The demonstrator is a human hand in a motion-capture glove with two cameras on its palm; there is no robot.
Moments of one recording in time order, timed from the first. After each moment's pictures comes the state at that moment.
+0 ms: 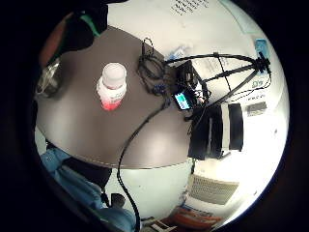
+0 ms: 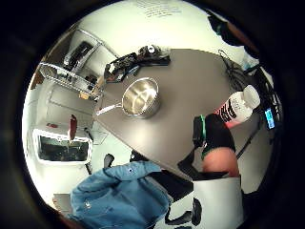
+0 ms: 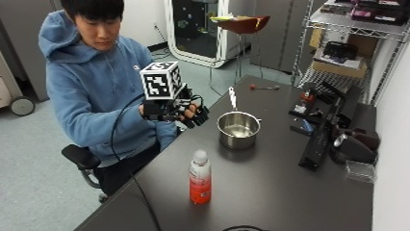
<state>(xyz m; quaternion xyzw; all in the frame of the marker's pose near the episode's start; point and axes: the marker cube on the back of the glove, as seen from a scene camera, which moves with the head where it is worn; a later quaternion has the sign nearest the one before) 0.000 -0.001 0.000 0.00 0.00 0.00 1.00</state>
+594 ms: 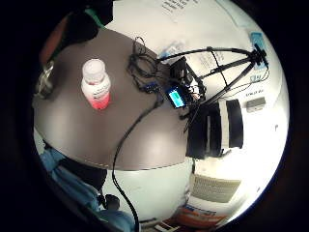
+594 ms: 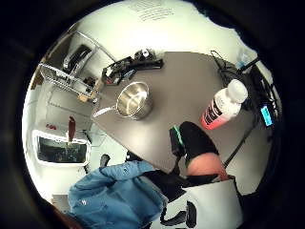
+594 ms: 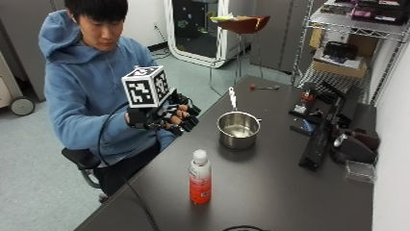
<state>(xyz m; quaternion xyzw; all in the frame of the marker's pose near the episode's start) 0.049 0.015 -0.004 0.02 0.00 0.03 1.00</state>
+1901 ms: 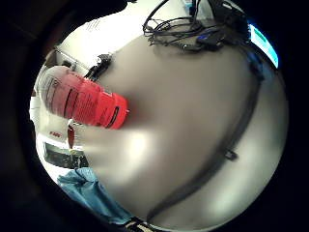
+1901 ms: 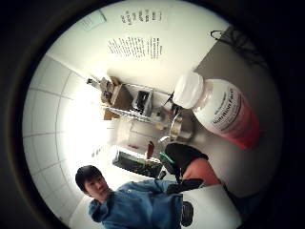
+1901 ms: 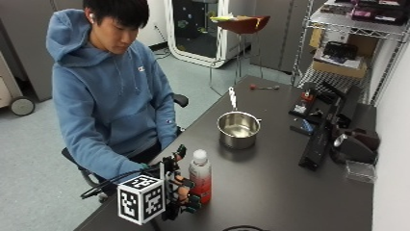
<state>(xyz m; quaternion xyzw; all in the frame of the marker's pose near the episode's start) 0.123 -0.002 0.174 0.13 -0.54 0.09 0.83</state>
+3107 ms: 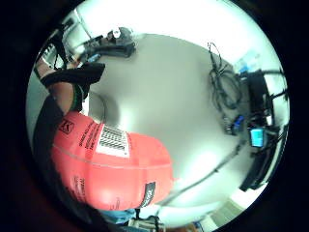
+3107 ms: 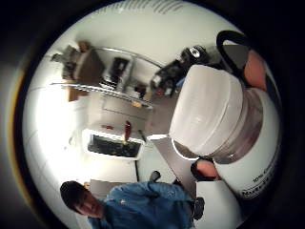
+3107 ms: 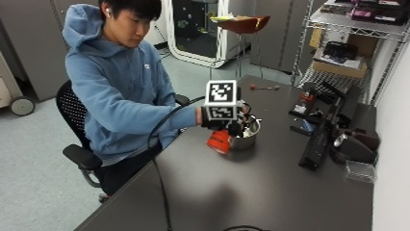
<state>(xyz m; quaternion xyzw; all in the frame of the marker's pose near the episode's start) -0.067 -0.159 0.059 0.00 -0.28 -0.01 0.96</state>
